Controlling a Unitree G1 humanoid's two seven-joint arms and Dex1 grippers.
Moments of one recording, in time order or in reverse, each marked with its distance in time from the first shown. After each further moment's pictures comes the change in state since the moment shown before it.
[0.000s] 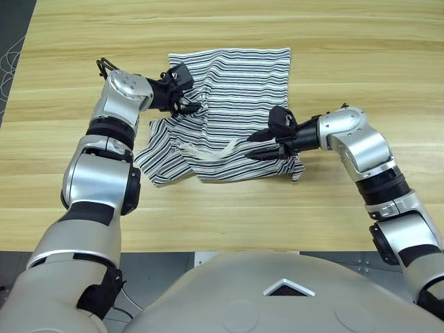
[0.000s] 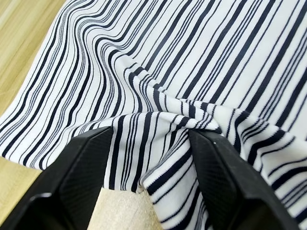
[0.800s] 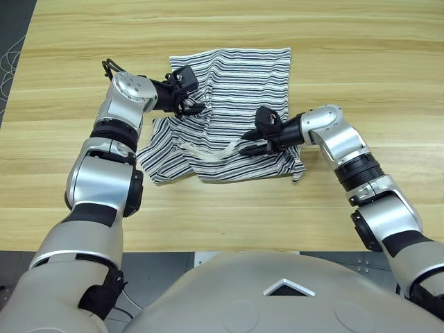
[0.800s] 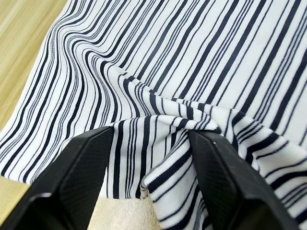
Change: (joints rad) left arm 0.016 -0.014 -0.001 -0.021 -0.001 -0.027 0.000; right arm -0.102 0.124 0.017 0.342 -0.104 -0.176 0.017
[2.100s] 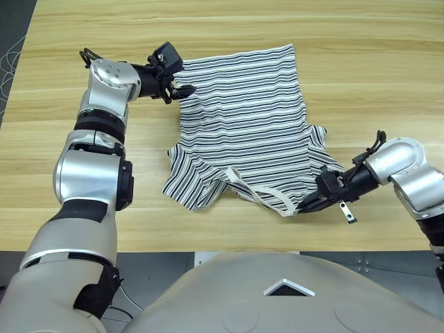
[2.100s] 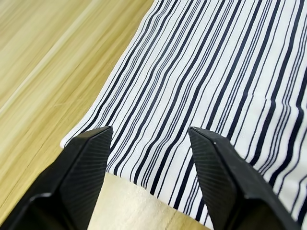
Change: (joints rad) left arm -0.049 0.042 0.083 0.027 -0.040 0.009 0.006; right arm 0.412 -0.590 0.001 -0.646 0.084 -0.094 0.398
